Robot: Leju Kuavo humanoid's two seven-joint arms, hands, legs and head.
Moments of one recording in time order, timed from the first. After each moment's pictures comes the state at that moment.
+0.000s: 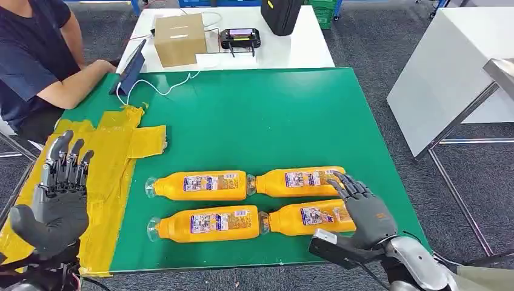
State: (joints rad) left arm 0.14 -0.09 0.09 -2.07 0.04 -0.27 -0.21; right arm 0.18 -0.37 0.24 -1.99 0.95 0.23 0.15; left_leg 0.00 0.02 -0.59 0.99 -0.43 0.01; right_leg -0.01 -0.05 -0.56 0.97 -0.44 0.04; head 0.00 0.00
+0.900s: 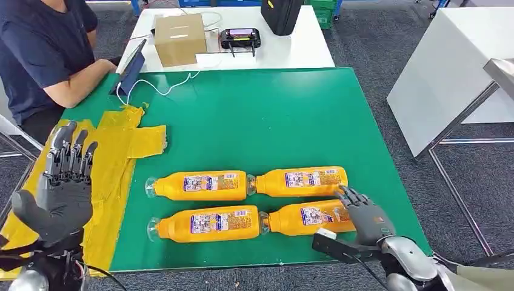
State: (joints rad) left arm 0.07 -0.09 0.08 -2.01 0.09 -0.28 -0.18; right arm 0.14 -0.37 0.24 -1.79 0.97 0.28 0.18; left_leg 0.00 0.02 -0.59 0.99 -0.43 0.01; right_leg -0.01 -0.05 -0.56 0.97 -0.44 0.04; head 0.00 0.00
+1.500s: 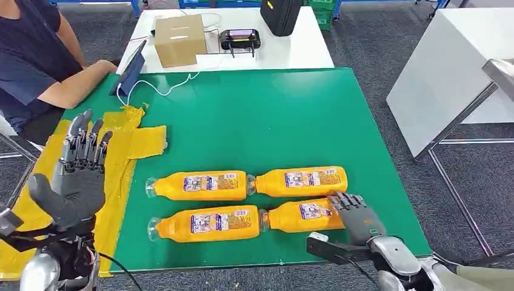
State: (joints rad) left arm -0.02 -0.09 0.03 -1.93 0.12 -0.28 -0.16; right arm 0.08 -0.39 0.36 -1.58 1.02 0.29 0.20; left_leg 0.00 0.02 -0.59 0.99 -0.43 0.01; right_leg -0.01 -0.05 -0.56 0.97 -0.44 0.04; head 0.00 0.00
